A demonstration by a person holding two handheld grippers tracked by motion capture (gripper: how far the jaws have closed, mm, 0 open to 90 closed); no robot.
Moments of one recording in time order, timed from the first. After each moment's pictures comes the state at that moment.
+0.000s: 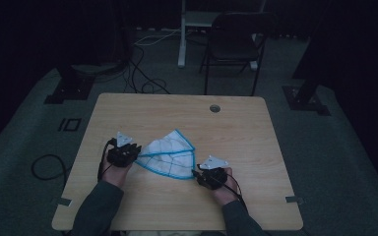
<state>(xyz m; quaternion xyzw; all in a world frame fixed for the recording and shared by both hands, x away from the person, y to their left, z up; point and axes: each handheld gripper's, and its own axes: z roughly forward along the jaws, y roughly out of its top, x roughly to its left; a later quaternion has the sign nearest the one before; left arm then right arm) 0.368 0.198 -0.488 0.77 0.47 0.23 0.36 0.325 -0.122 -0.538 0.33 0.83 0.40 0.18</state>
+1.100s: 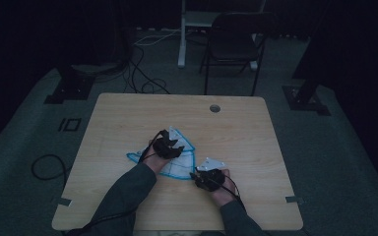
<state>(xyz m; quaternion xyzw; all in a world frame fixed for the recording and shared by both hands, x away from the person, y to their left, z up) 0.416 0.073 -0.508 0.87 0.32 0.19 0.33 0.324 -0.116 -0.546 0.33 0.84 0.39 0.17</state>
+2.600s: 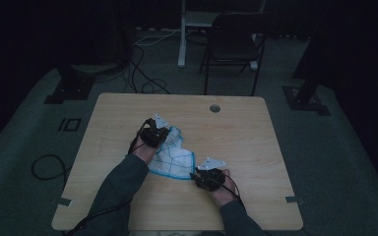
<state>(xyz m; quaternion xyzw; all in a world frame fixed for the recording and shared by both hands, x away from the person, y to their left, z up) 0.434 0.124 -0.470 0.82 0.39 0.25 0.33 0.326 -0.118 -0.547 0.34 0.84 0.39 0.15</state>
